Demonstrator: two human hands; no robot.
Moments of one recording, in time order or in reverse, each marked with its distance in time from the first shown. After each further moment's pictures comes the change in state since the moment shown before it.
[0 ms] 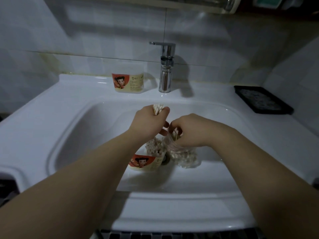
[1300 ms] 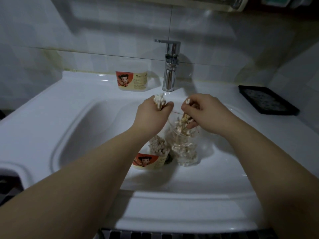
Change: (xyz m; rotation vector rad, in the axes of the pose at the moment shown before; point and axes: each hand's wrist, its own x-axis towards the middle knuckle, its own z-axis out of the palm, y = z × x) left_hand 0.013 -0.005 -0.003 0.060 0.165 0.184; right_hand -0.003 0.009 -0.017 0.618 0.394 0.113
